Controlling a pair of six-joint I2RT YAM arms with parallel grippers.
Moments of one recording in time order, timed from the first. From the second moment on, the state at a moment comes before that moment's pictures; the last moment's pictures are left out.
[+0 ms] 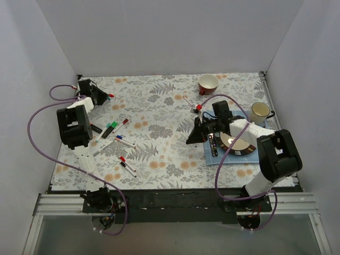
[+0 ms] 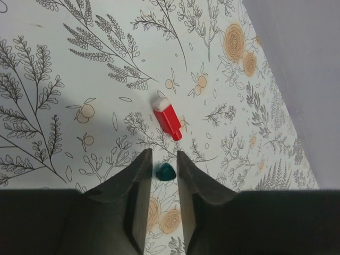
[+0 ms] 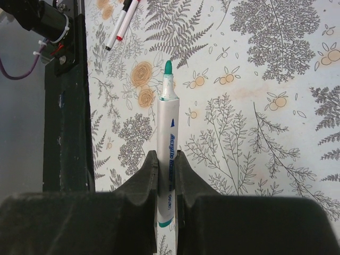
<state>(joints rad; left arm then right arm) 0.22 2.19 1.52 0.02 0.16 -0.81 0.39 1.61 0.90 -0.19 -1.09 -0.27</state>
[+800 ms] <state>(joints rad) 0.22 1.38 1.14 0.11 0.39 -0.74 0.36 1.61 1.11 -0.28 -0.55 -0.32</state>
